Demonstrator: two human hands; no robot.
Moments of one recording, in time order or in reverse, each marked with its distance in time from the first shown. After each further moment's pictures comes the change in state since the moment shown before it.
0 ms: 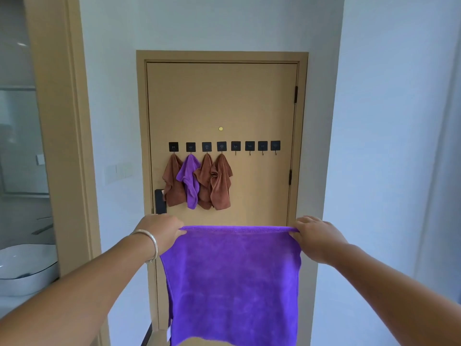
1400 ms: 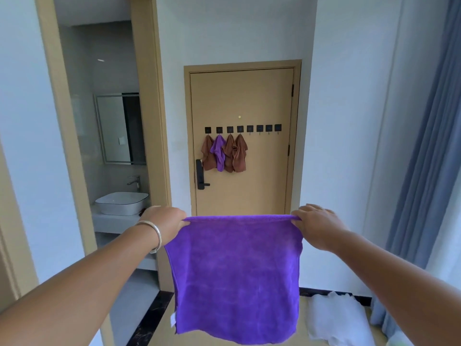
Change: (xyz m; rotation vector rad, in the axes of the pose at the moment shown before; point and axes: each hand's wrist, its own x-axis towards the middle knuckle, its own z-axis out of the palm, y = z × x) left_hand -0.601 0.129 -0.213 0.013 -0.068 -0.099; right_hand -0.573 -0.050 -0.210 0.048 -0.031 -0.118
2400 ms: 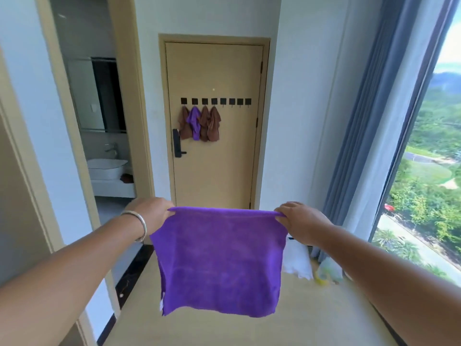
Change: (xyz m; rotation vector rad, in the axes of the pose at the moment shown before) left_hand -0.250 0.079 -0.041 -0.173 -0.084 0.028; right_hand -0.299 -0.023 -0.061 0.053 -0.143 -0.007
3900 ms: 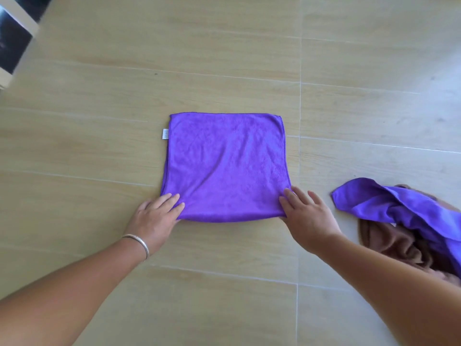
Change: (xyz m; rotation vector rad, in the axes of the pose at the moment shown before) left_hand -0.272 0.141 1.086 -0.056 -0.414 0.228; right_hand -0.246 -0.013 1.092 -0.057 -0.589 -0.203
